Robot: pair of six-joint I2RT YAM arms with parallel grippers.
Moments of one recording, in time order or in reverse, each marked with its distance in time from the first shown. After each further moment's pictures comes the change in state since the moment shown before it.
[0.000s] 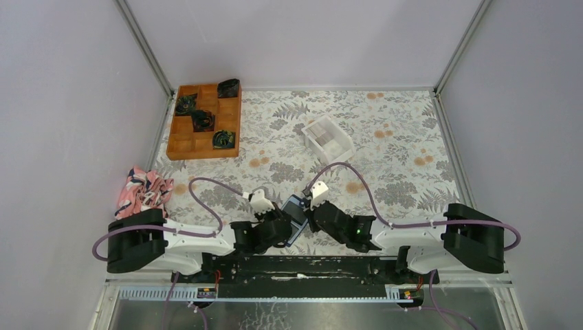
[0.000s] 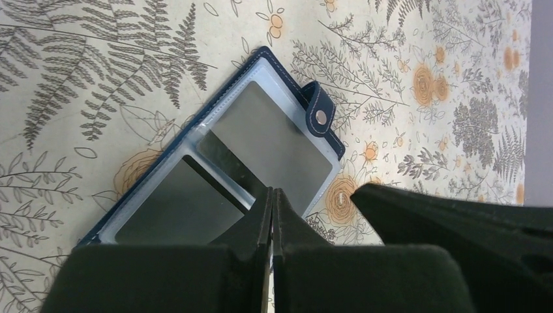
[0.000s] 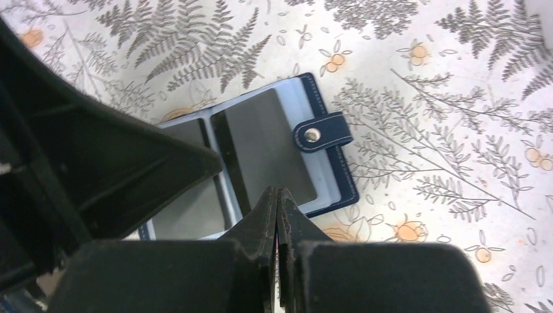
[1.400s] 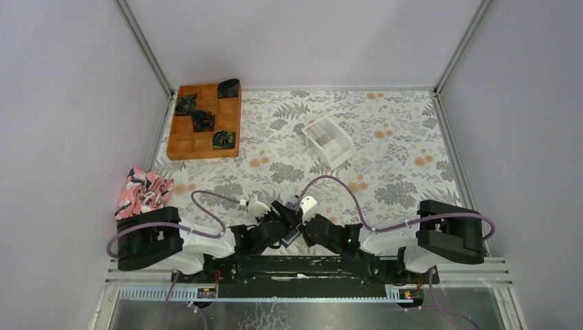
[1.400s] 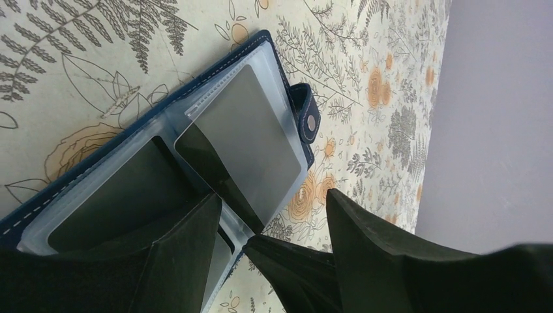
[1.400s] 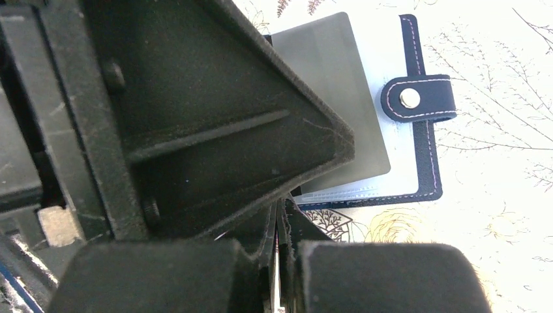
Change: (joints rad) left arm 0.032 0.098 -0.133 0.390 0.120 -0.174; right arm 0.084 0.161 -0.014 0.090 -0.048 0.016
